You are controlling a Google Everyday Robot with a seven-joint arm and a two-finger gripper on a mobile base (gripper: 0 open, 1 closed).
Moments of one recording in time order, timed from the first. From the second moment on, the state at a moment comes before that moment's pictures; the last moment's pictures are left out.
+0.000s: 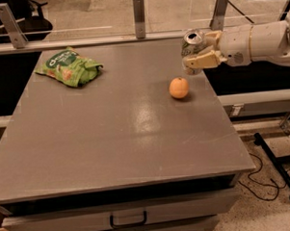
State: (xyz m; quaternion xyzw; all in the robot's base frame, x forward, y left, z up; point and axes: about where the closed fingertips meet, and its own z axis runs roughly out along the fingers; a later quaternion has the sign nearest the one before) arm 0.666 -0.155 0.933 -0.51 0.65 0.19 0.54
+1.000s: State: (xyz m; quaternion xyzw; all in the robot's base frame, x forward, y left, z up) arm 0.663 -0.168 0.906 -0.52 0.65 0.24 0.50
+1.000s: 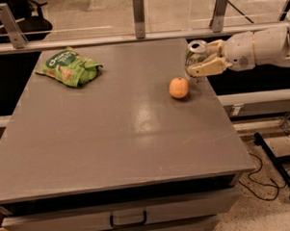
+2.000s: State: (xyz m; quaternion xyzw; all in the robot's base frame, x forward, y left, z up) arm 0.657 -0.170 0.899 -0.52 0.65 0.26 0.49
